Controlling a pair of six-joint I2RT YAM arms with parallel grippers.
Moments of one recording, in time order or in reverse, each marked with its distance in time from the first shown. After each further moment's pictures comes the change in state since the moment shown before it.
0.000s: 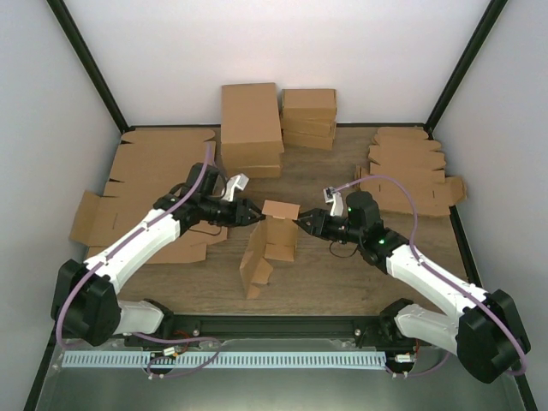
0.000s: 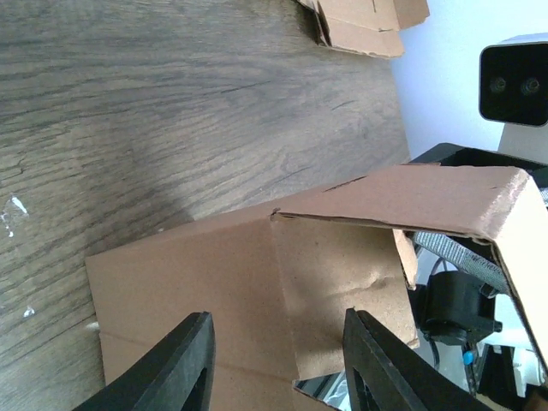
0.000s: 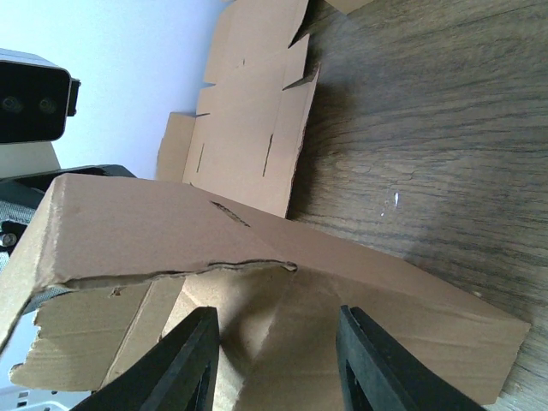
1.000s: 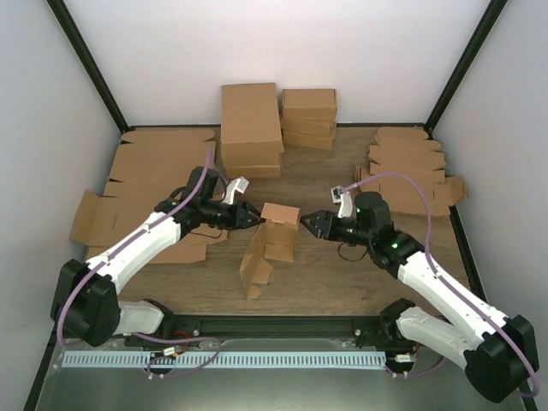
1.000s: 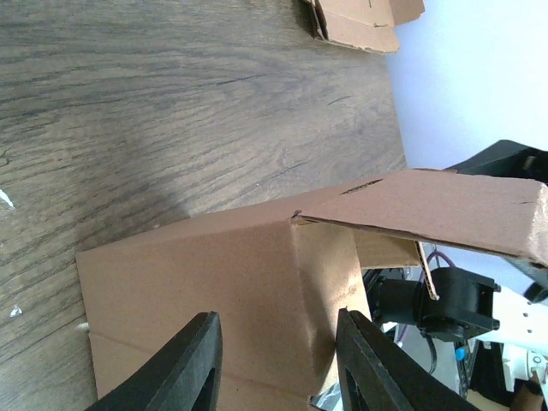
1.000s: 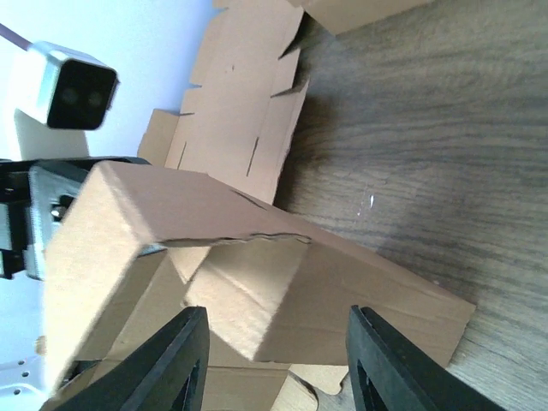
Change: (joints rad) left arm 0.000 -0.003 -0.056 0.064 0.028 -0.019; right arm 0.000 -0.123 0.047 -0.205 0.050 -0.110
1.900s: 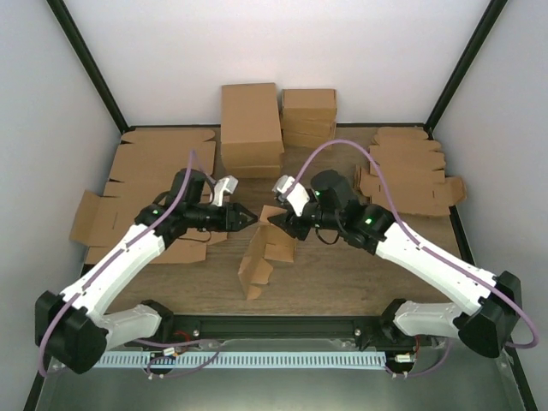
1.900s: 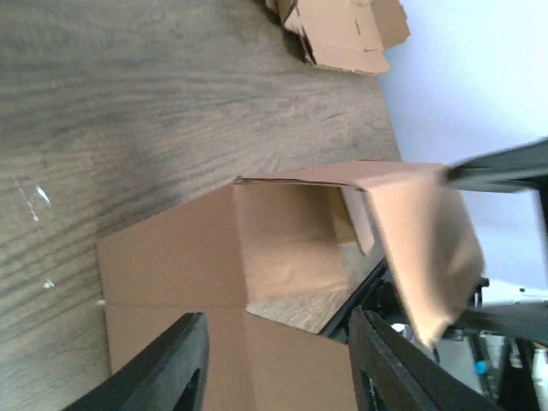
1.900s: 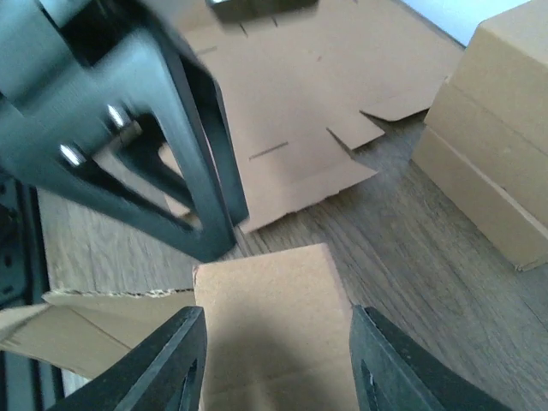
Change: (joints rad) left arm 0.000 -0.147 0.008 -0.109 -0.062 0.014; right arm 0.269 0.239 0.443 -0.241 0.186 -0.871
